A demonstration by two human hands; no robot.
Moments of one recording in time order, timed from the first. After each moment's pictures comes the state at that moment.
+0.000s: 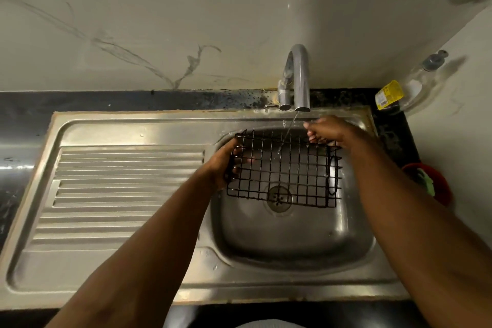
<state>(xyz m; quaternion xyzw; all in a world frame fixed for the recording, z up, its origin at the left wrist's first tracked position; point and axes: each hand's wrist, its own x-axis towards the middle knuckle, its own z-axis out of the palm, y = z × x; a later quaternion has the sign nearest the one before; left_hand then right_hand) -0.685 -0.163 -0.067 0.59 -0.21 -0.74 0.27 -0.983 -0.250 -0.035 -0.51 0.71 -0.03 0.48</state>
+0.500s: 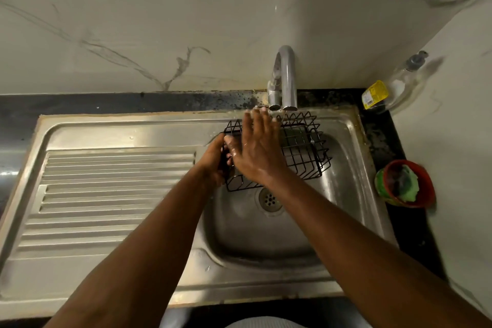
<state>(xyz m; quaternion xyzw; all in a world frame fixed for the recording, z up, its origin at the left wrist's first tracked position) -0.696 -0.169 -0.063 0.58 -0.15 -0.74 0.32 -0.831 -0.168 -0.025 -0.77 0.63 -0.03 0.14</state>
